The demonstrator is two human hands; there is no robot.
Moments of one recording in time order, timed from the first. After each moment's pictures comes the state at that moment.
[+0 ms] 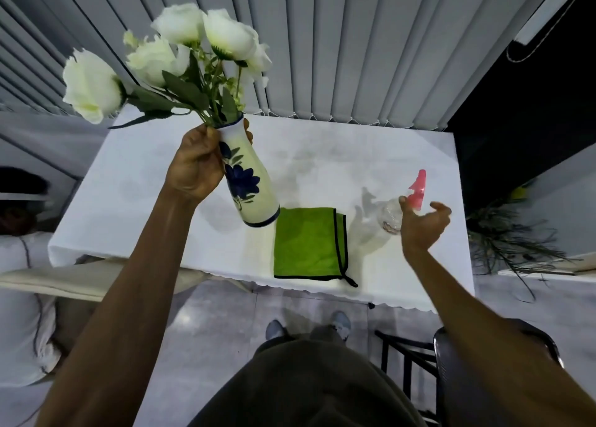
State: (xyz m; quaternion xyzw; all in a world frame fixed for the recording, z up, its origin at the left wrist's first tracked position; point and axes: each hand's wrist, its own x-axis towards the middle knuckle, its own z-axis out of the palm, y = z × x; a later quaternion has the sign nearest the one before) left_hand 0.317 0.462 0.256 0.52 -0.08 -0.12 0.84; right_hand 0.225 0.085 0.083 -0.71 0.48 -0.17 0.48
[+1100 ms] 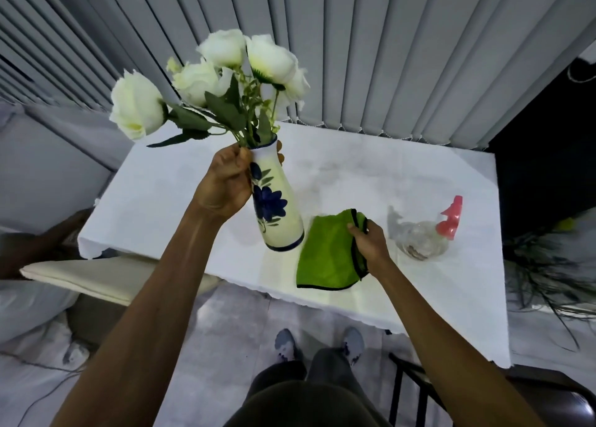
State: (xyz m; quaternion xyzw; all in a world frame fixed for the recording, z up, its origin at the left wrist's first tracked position) left_hand 0.312 0.461 0.244 0.50 -0.04 -0.17 0.85; right_hand 0.259 0.191 0.064 -0.72 0.30 0.15 0.61
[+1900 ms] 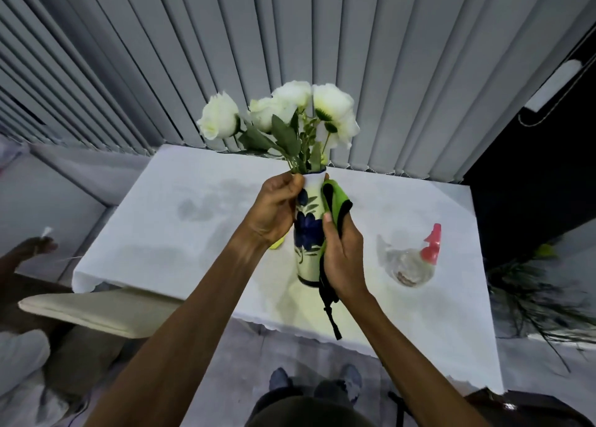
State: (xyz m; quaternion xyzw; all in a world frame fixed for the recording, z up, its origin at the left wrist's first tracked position) left_hand 0.305 0.380 0.274 0.49 -0.04 -0.17 0.85; right_hand 0.222 0.260 0.246 -0.72 0.06 -0.09 0.68
